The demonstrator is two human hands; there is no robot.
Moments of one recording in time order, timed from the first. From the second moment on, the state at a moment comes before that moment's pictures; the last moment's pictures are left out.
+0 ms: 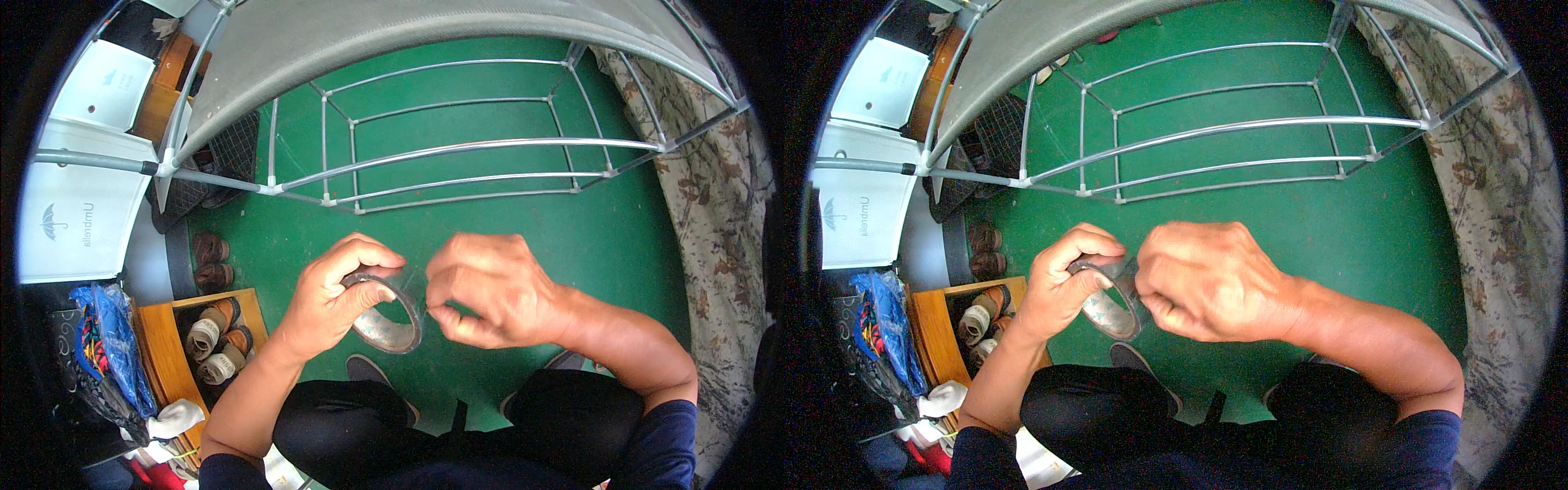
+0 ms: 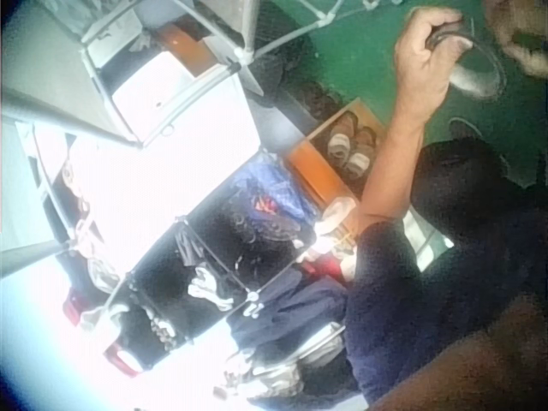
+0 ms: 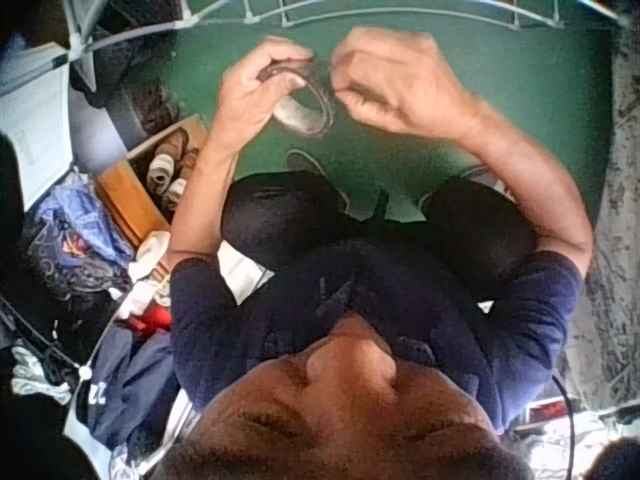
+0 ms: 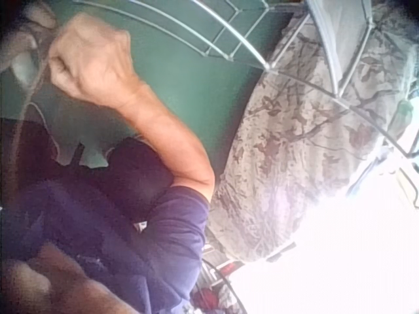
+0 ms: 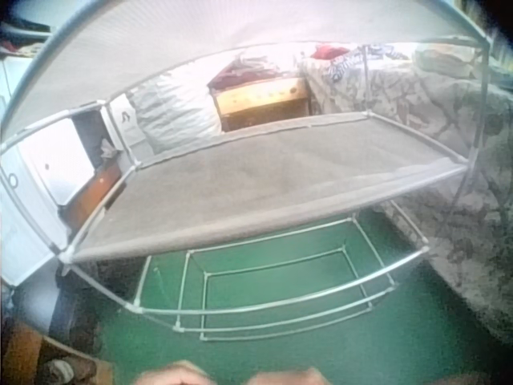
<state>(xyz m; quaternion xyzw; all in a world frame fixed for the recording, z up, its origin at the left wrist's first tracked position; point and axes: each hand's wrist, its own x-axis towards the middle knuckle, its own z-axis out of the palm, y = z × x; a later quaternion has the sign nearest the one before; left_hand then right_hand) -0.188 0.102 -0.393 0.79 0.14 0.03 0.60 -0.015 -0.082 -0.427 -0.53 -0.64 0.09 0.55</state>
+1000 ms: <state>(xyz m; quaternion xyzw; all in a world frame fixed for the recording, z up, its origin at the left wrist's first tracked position) -0.186 0.099 -0.390 0.89 0.02 0.19 0.41 -0.026 -0.090 -0.445 -0.40 -0.33 0.56 0.65</state>
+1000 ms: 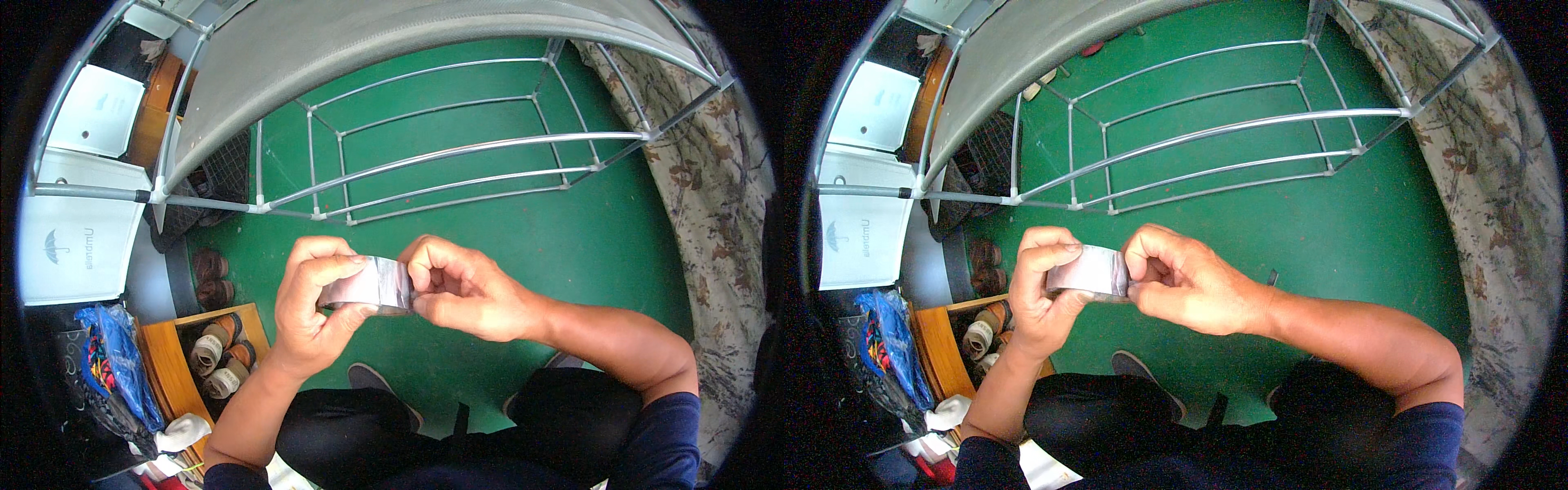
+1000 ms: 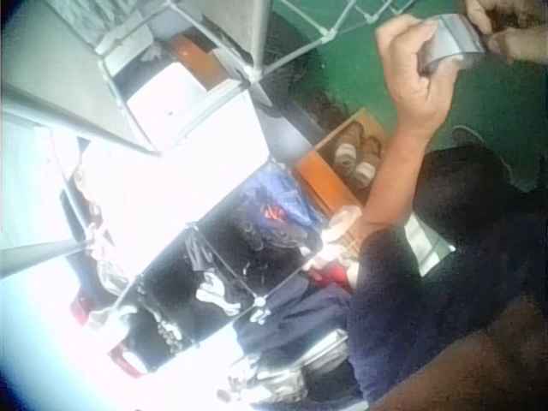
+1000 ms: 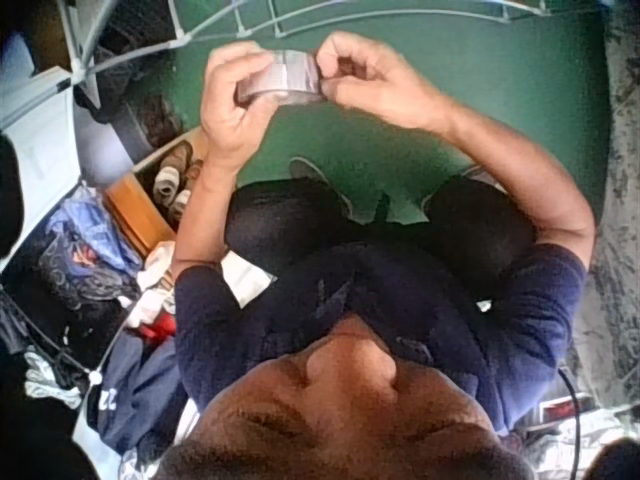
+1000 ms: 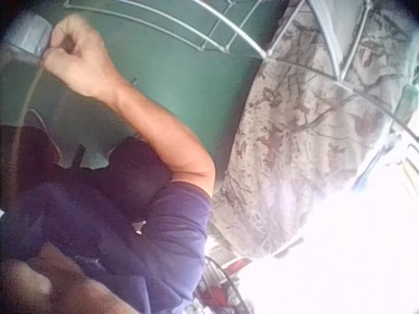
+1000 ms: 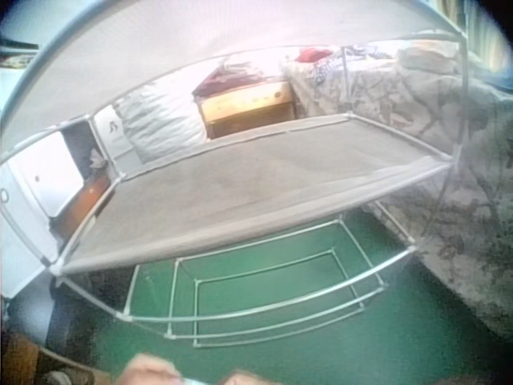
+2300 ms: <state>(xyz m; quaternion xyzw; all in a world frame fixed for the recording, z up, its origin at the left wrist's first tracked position) -0.184 0.082 -0.382 0.92 0.14 0.12 0.35 -0.016 -0.081 -0.433 -0.62 -0.50 0.09 0.59</state>
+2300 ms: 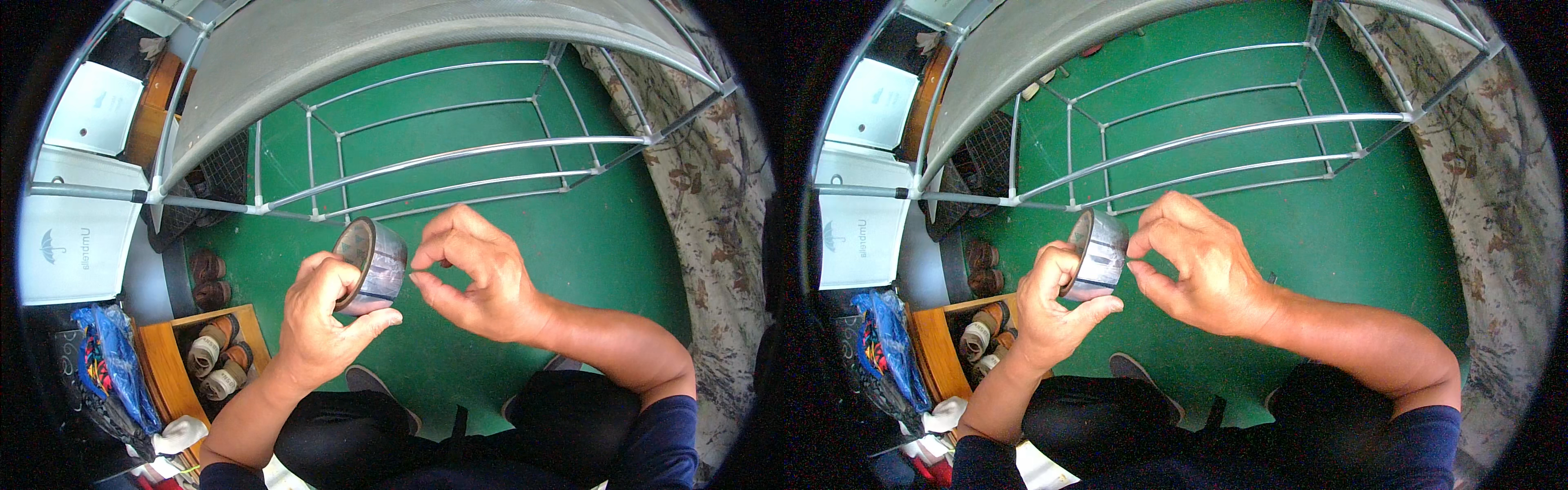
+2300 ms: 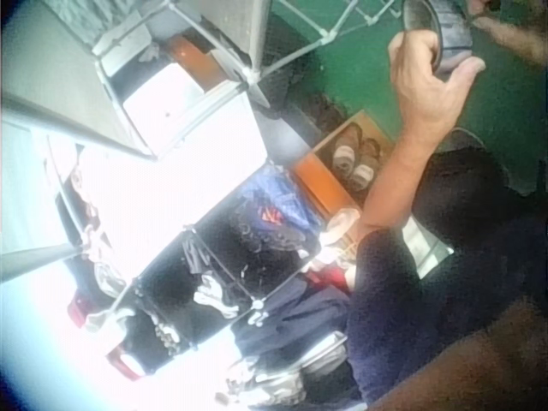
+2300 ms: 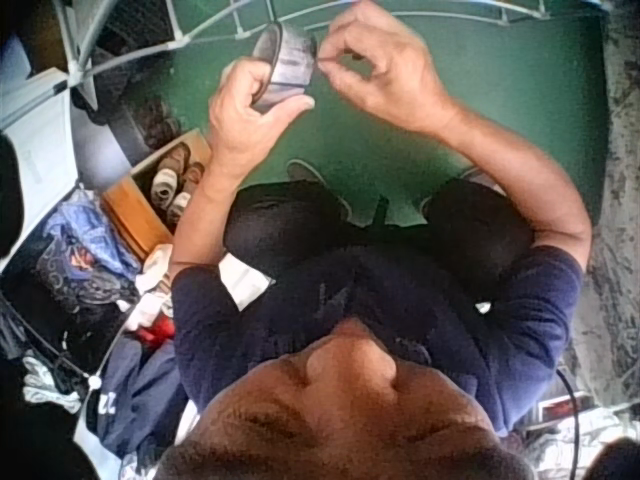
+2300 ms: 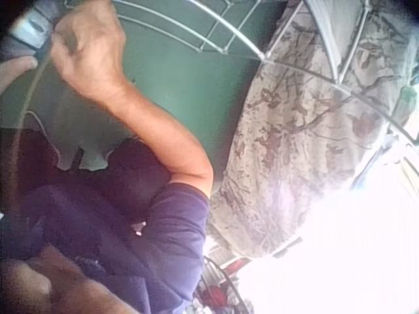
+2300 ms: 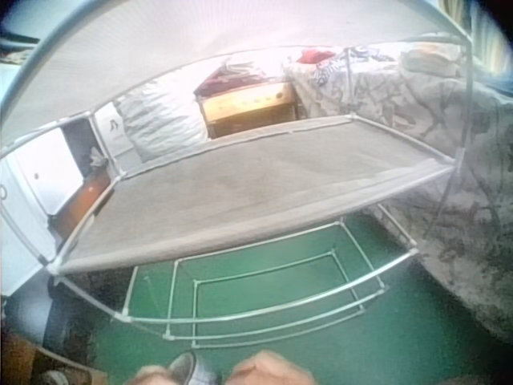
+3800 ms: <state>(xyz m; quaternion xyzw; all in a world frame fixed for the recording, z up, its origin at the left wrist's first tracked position) -0.182 0.080 -0.381 0.93 0.13 0.10 0.32 -0.014 -0.080 -0.430 -0.64 -0.57 0.03 0.51</state>
